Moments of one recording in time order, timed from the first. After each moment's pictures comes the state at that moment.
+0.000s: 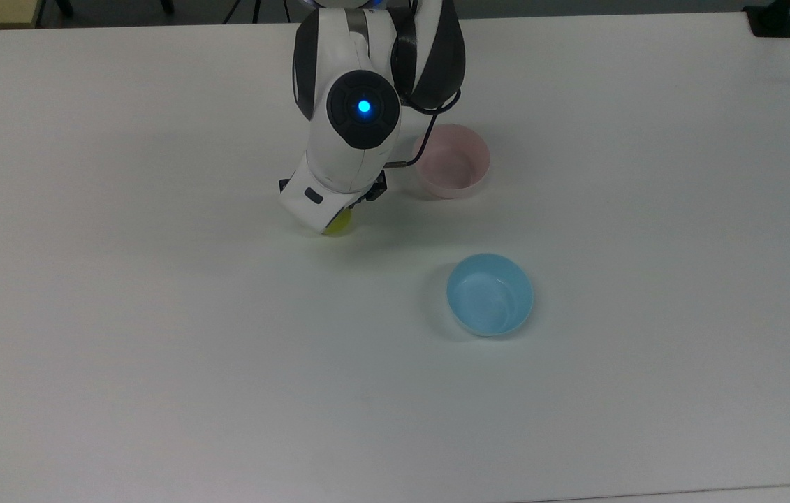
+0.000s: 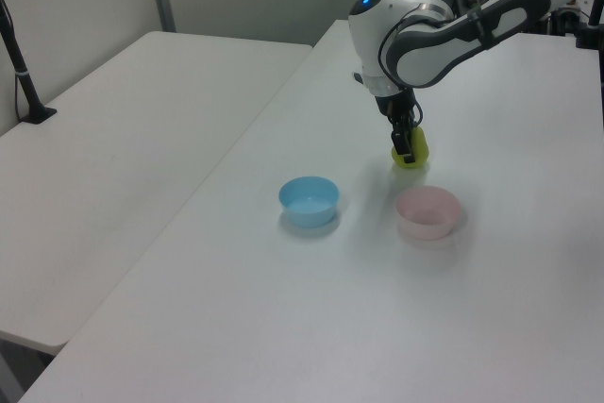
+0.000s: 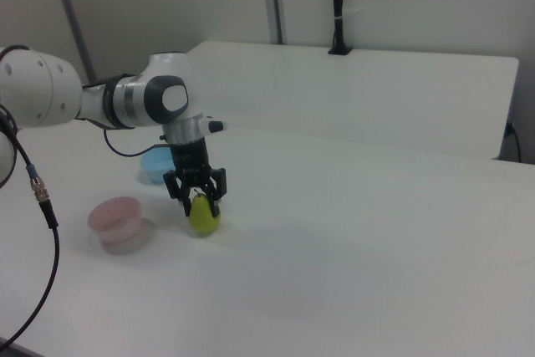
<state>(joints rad) 0.21 0.49 -0.13 -1.62 -0.13 1.86 -0.07</state>
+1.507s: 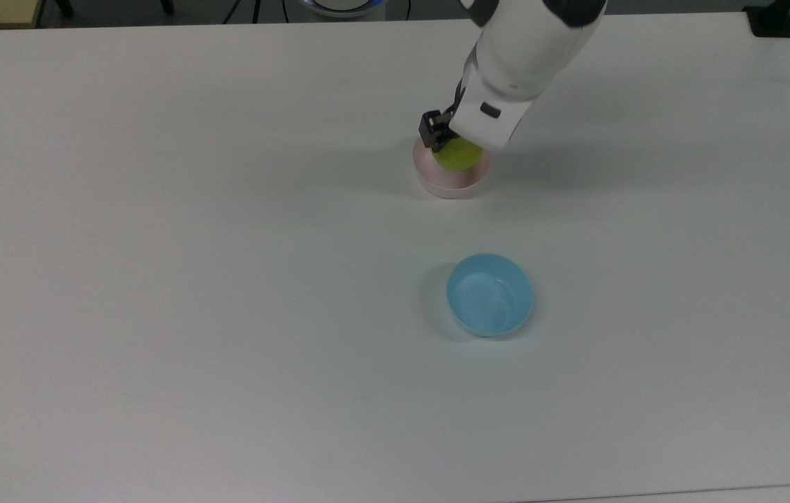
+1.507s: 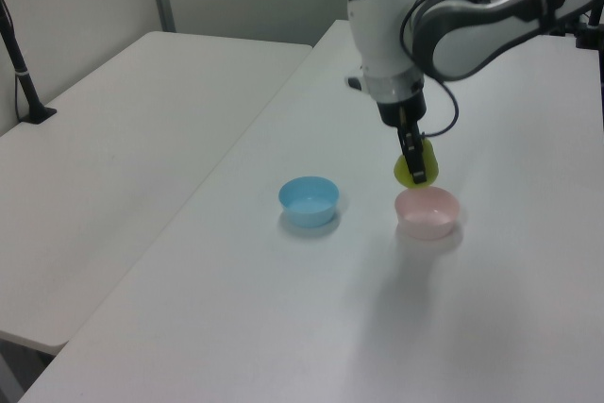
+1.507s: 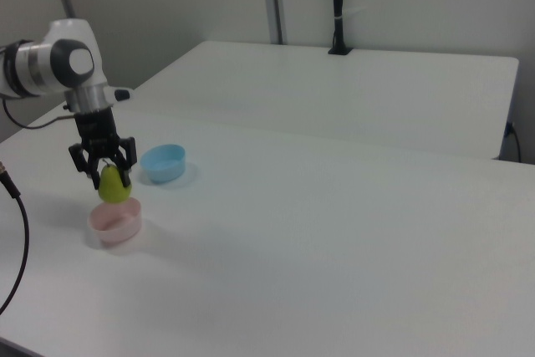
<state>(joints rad) 0.50 0.36 -0.13 -1.61 -0.06 1.70 -0.01</state>
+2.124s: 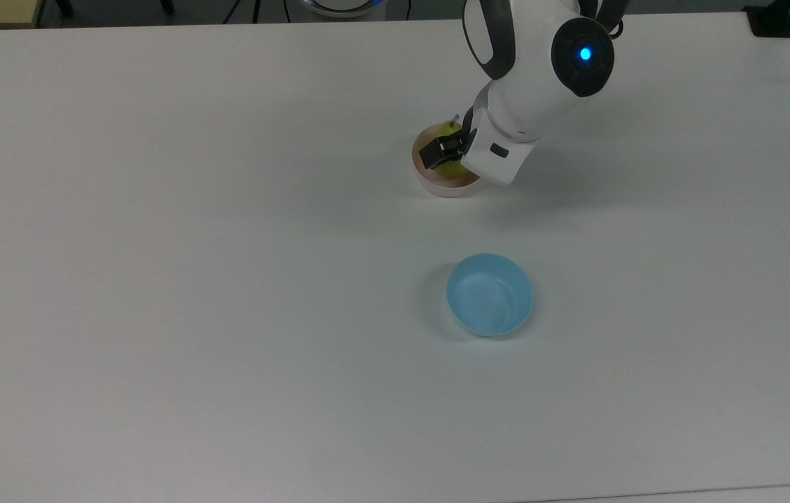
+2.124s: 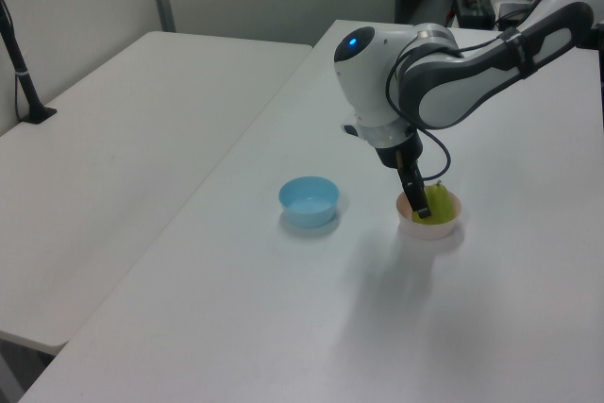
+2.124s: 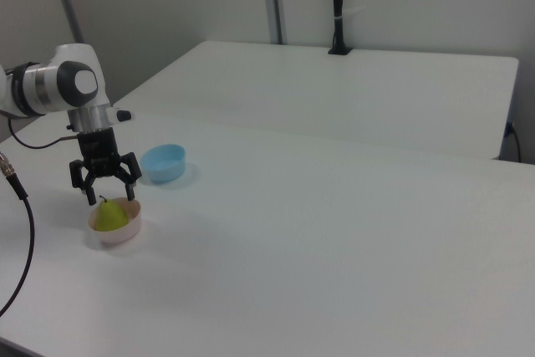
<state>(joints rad) 0.53 0.45 -0.13 -1.61 -0.06 1.70 -0.01</state>
